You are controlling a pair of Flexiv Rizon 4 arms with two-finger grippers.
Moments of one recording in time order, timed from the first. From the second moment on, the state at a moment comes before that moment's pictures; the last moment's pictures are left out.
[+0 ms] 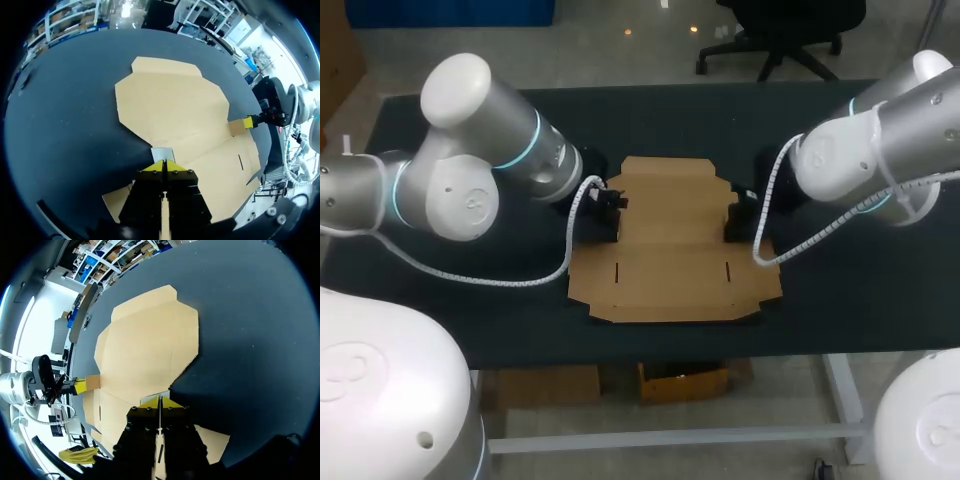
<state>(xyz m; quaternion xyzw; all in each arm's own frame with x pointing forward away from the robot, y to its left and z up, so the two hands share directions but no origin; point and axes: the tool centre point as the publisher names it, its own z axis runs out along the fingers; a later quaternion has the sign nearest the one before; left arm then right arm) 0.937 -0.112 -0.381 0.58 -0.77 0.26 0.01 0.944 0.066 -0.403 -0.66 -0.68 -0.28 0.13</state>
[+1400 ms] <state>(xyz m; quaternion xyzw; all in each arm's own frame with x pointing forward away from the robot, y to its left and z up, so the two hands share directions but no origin) 0.942 -0.123 -0.391 0.59 -0.78 0.23 0.04 0.944 0.081 -0.409 -0.66 -0.69 -0.26 0.13</state>
